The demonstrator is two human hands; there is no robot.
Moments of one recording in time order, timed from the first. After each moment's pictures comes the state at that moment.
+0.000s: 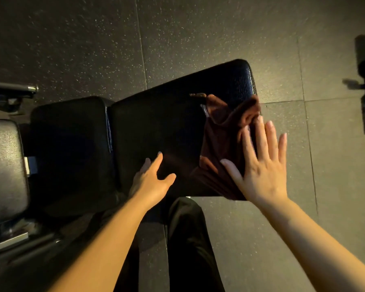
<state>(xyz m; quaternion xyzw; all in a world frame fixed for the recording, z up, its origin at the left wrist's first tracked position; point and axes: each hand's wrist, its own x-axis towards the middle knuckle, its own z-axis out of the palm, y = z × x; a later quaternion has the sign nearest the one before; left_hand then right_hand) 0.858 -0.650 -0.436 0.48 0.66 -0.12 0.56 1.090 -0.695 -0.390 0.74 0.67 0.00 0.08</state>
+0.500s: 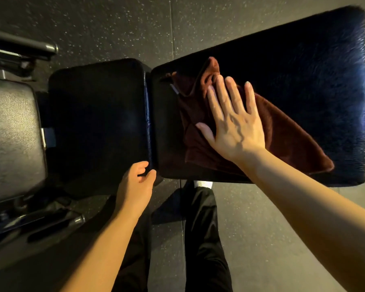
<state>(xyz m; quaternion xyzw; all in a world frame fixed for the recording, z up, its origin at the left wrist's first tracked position) 0.731 -0.686 -0.491 0.31 0.76 0.01 0.57 0.949 -0.617 -0.476 0.63 0.76 0.00 0.18</state>
